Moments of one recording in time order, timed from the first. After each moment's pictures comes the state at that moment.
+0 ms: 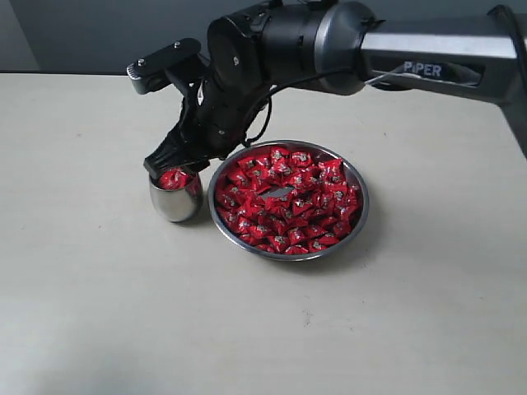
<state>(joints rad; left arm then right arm) 0.12 0.00 0.01 0.03 0.34 0.03 0.92 2.08 -1.66 0.04 0.72 -0.08</state>
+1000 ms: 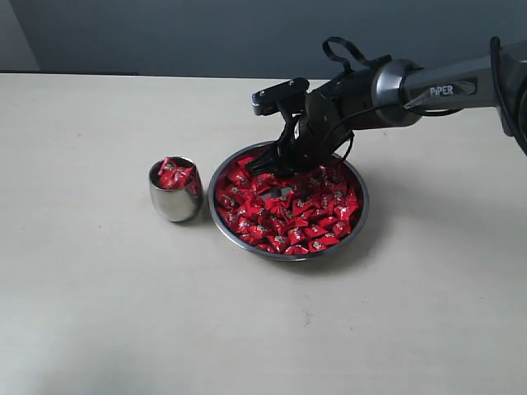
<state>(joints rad) 0.12 0.00 0.01 0.03 0.34 0.03 0.67 2.20 -1.43 -0.15 0.37 0.15</state>
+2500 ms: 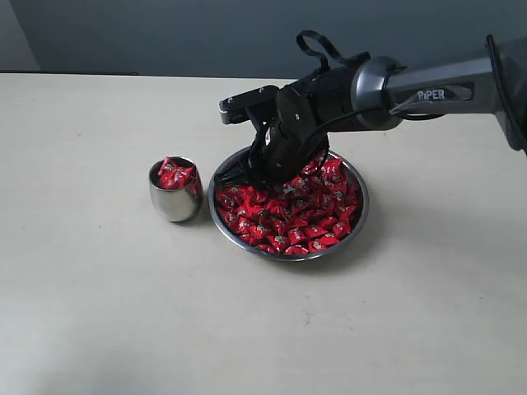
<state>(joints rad) 0.12 0.00 0.01 0.03 0.34 0.03 0.77 2.14 -1.43 -0.02 0.48 0.11</state>
